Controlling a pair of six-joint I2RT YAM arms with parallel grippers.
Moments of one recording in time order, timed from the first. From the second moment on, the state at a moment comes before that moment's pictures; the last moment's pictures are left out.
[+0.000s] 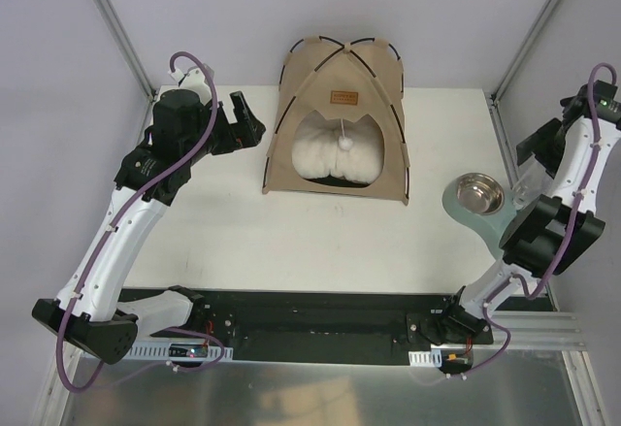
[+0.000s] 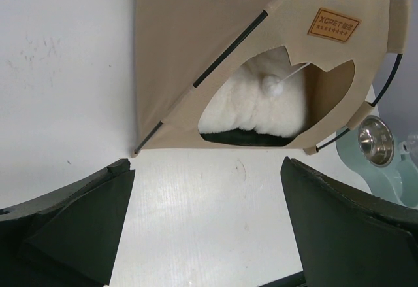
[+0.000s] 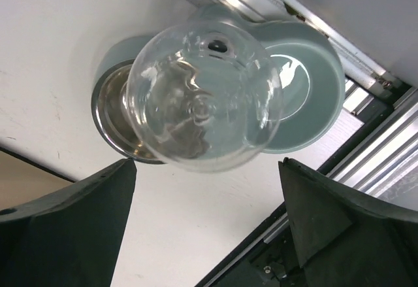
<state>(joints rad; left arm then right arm) -0.39 1.14 1.42 -0.69 -0.01 -0.49 -0.51 1.78 1.87 -1.36 0.16 0.45</state>
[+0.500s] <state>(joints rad) -0.39 1.10 1.42 -0.70 -0.01 -0.49 -0.43 1.59 1.95 -1.33 0.30 0.45</state>
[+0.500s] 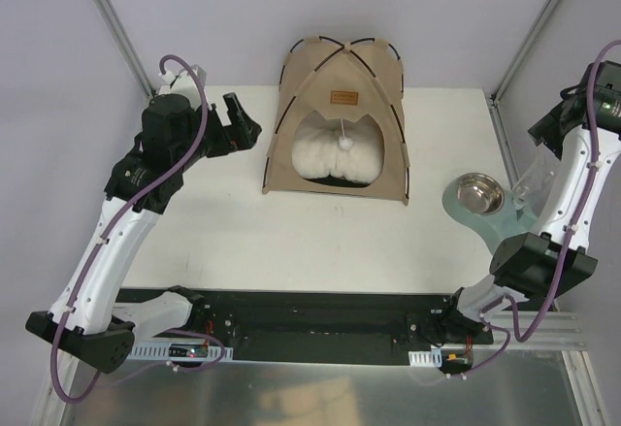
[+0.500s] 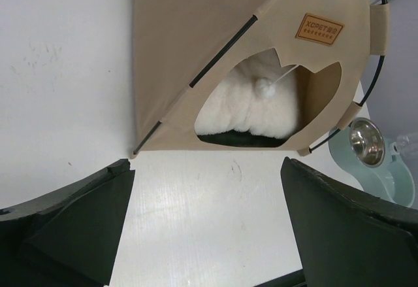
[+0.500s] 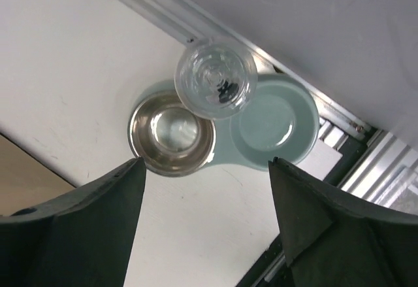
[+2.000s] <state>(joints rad) -0.38 1.11 1.41 -0.71 -0.01 -0.51 -0.43 1.47 1.49 -0.79 0.32 0.44</state>
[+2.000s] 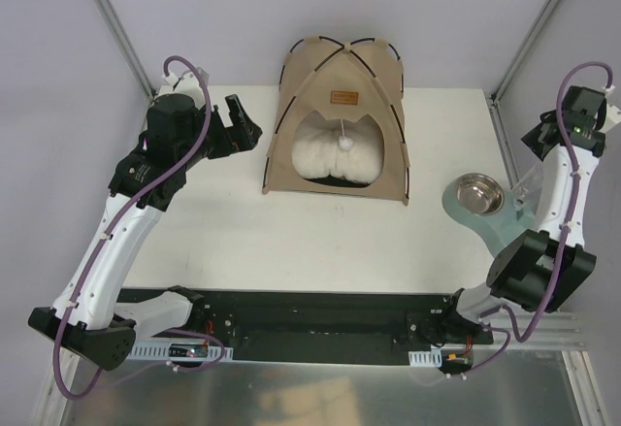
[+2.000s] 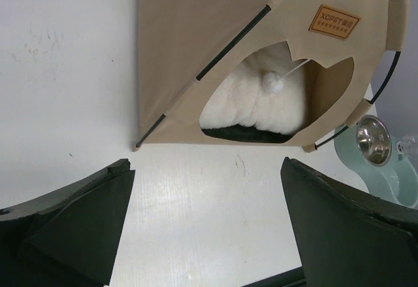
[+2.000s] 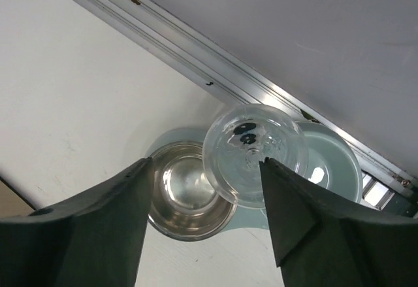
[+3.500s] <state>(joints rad) -0.38 0.54 1.30 -1.30 -0.32 -0.51 -0.24 0.69 1.55 -1.45 -0.03 0.66</state>
